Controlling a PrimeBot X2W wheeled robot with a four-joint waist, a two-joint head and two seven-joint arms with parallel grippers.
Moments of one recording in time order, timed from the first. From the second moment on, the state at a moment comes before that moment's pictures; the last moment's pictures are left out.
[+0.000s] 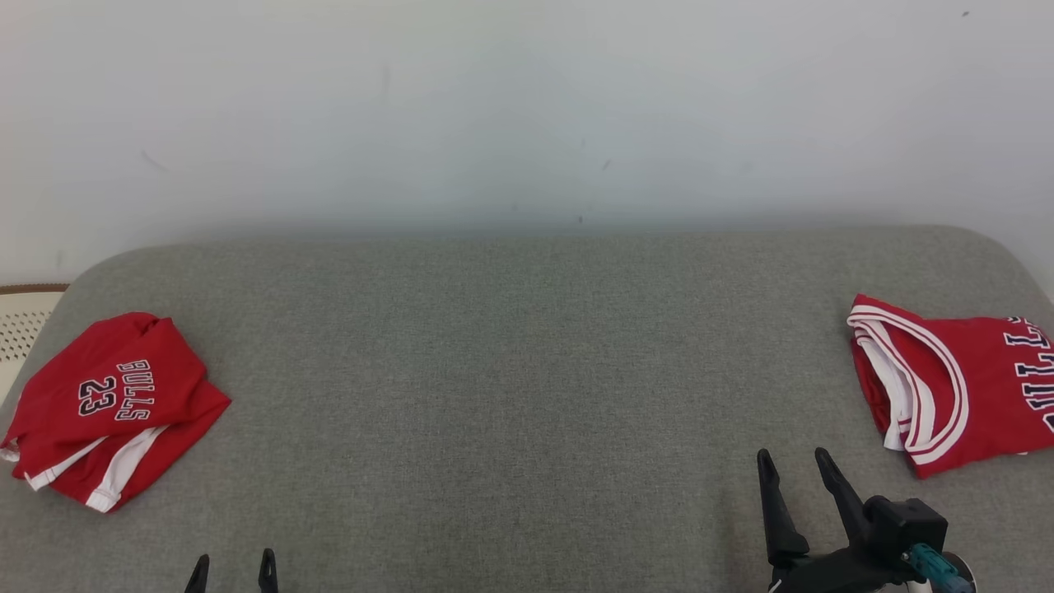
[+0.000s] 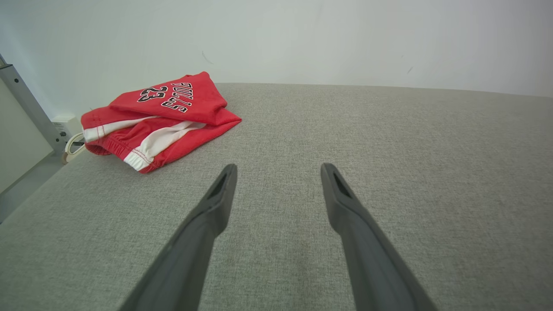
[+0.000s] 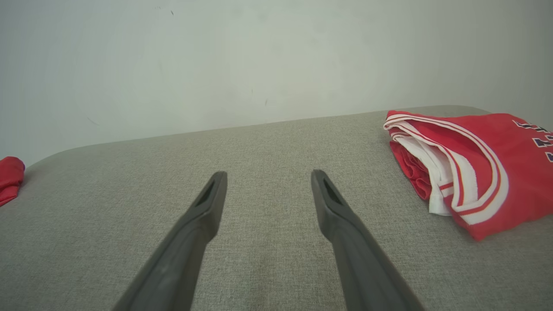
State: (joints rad) left arm -0.02 0.05 0.09 0.25 -0.02 0.03 -0.26; right arm -0.13 -0.11 0.18 0.36 0.18 0.13 -0.26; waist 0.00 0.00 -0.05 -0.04
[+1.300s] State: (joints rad) left arm 0.00 0.05 0.15 0.24 -0.02 0.09 -0.26; right arm -0.15 -0.10 0.27 0.36 0.20 0.13 -0.26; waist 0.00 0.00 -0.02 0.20
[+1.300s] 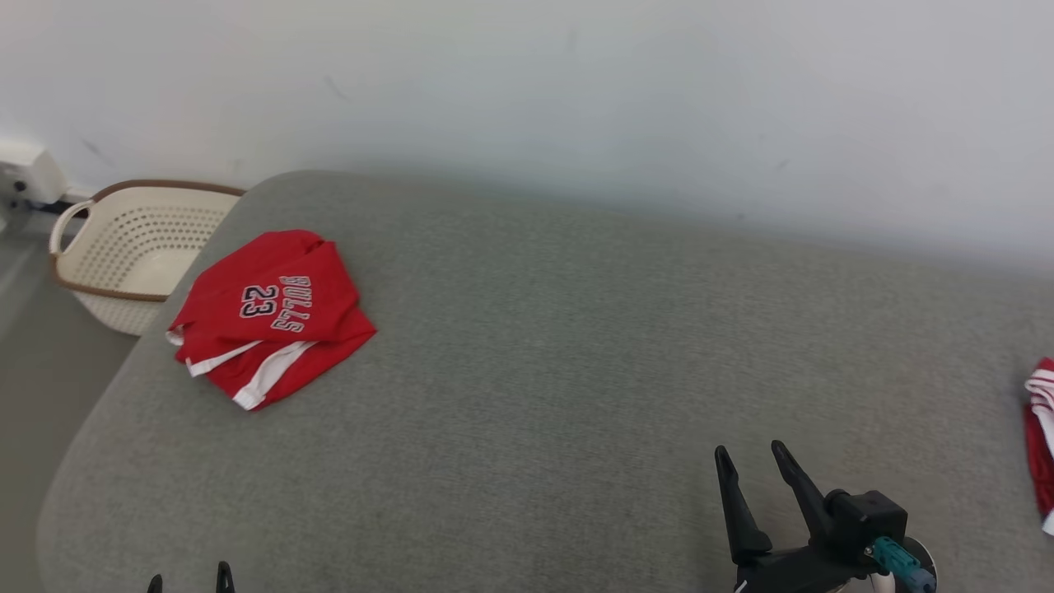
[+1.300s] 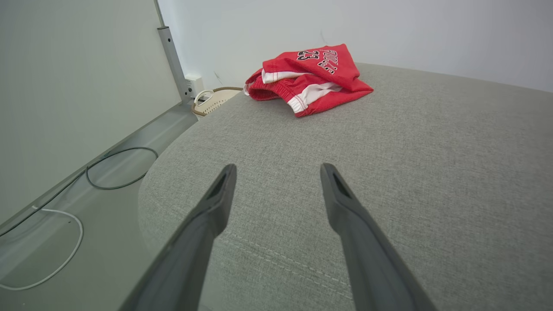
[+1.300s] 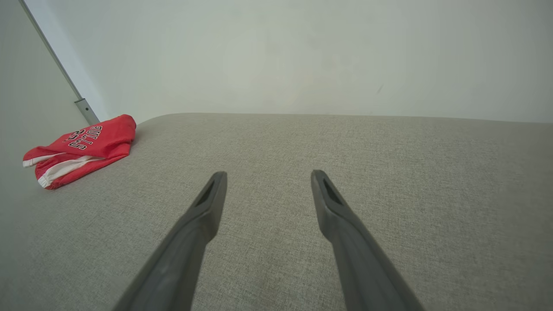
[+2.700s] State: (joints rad) left arm -0.07 0.08 0.23 0.21 -0.10 0.04 -0.26; right arm -0.16 -0.13 0.28 0.34 0.18 0.13 -0.26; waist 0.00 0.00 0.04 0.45
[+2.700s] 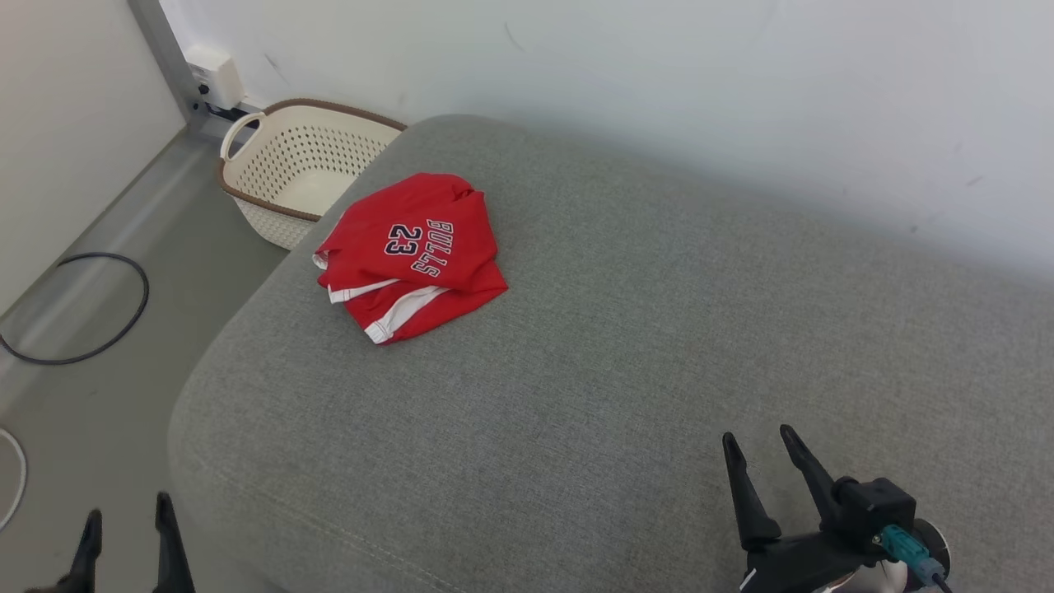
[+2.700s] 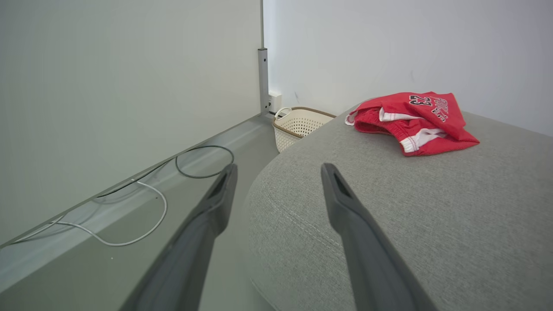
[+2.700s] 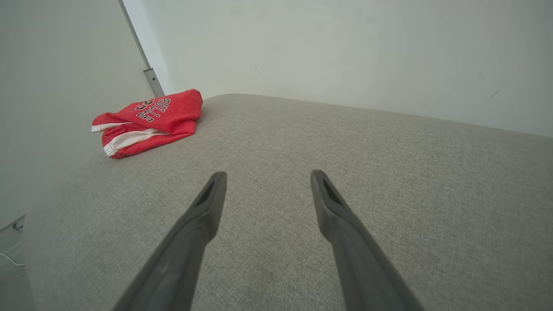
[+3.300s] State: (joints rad) left arm -0.65 0.24 0.18 0.66 -0.18 -0.12 -0.26; right arm -0.29 -0.25 0.30 0.25 0.17 0.13 -0.26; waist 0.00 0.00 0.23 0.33
